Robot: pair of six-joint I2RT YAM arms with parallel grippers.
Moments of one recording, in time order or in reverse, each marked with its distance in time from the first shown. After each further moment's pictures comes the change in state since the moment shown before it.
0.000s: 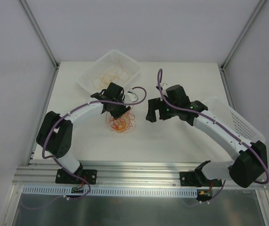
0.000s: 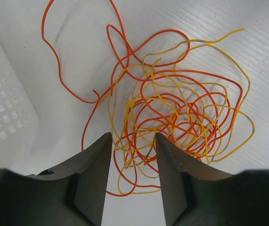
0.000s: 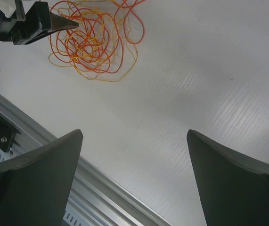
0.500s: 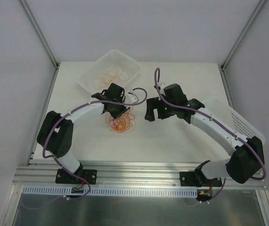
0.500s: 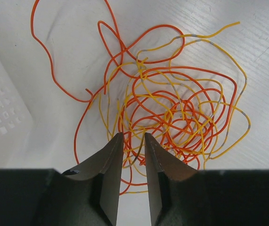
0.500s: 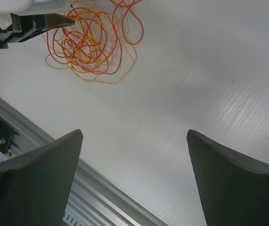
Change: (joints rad) left arm -0.007 0.013 0.008 -0.017 0.003 0.008; right arm 0.000 0.047 0.021 0.002 -0.002 0.000
